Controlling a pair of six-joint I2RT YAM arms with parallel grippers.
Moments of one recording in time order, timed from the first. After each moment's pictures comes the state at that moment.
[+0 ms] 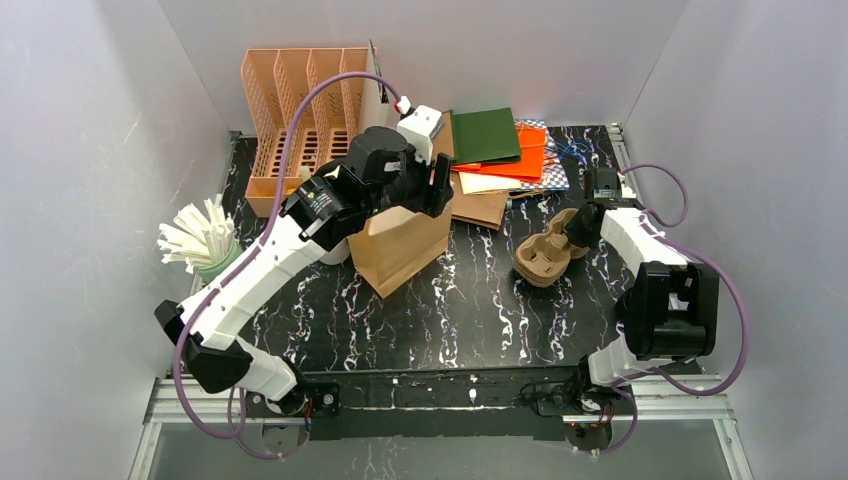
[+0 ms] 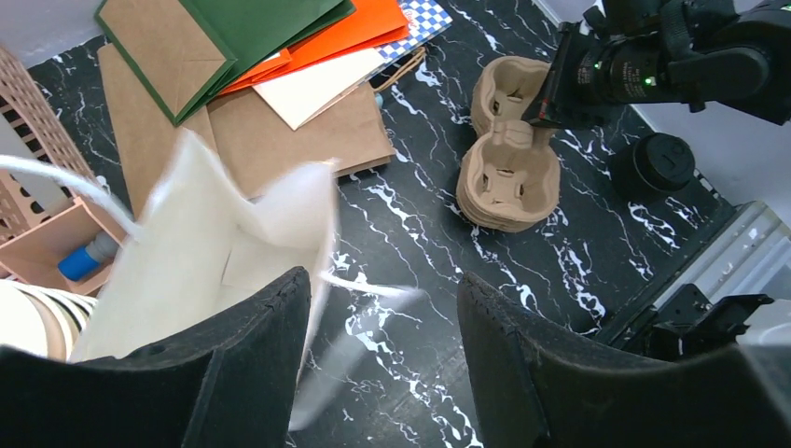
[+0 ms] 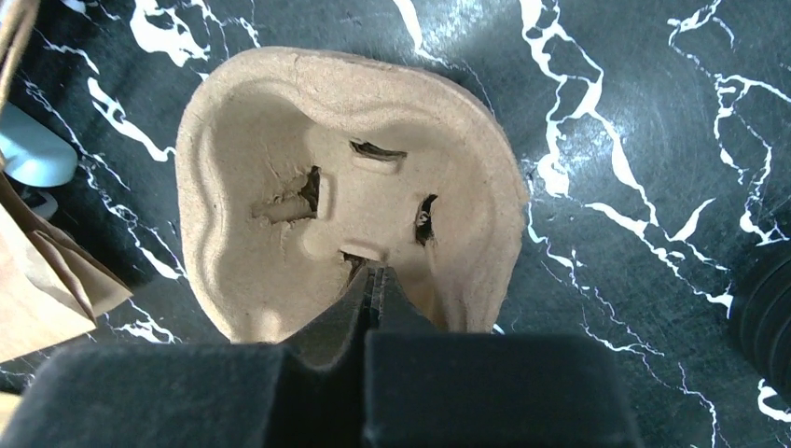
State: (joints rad) left arm -0.85 1.43 1.72 -0.72 -0.11 -0.21; right arm 0.01 1.53 1.02 -0.55 0.19 0.68
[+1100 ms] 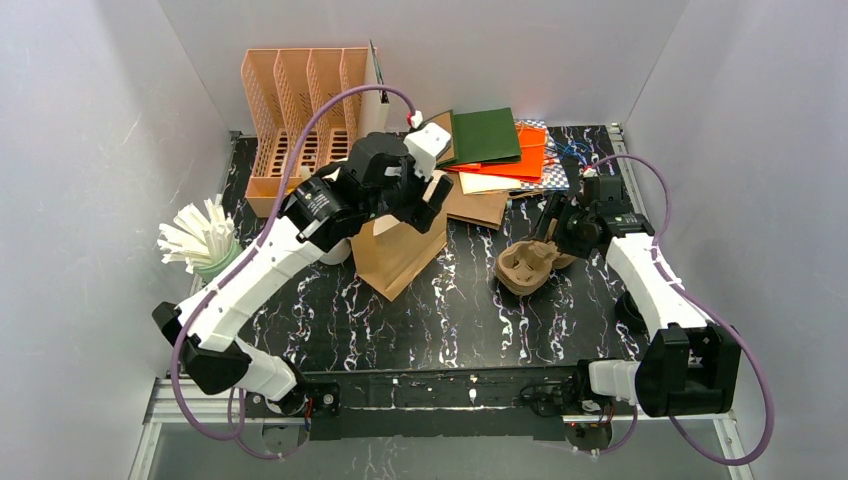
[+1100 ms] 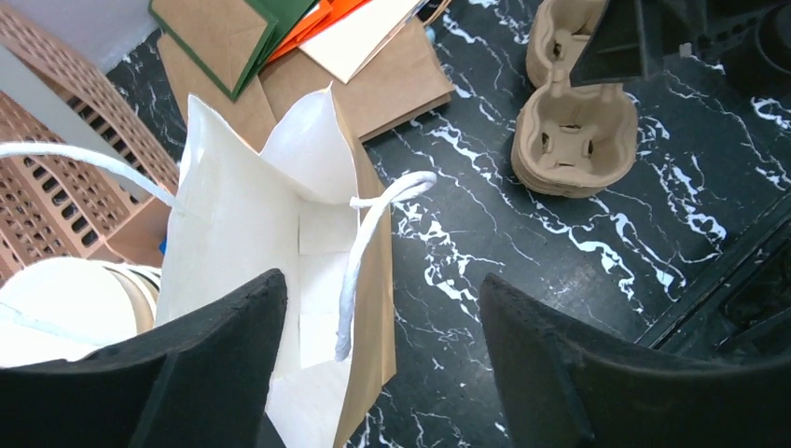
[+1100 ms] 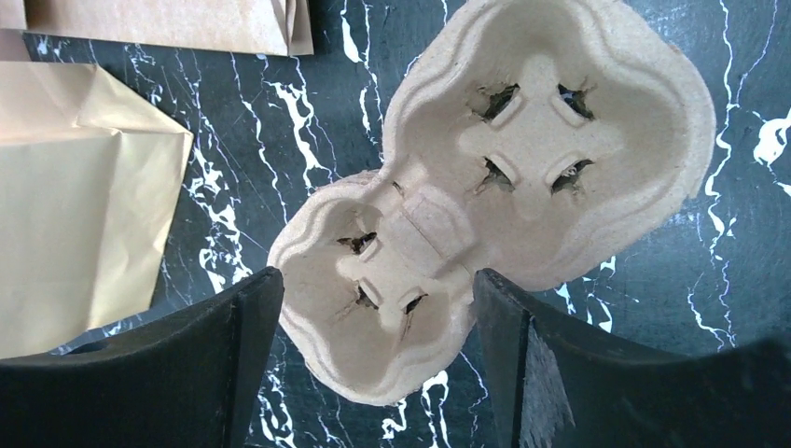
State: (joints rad) left arm -0.85 1.43 1.73 -0.83 -0.13 0.01; right arm 0.09 1.25 0.96 -0.62 -0.20 0.44
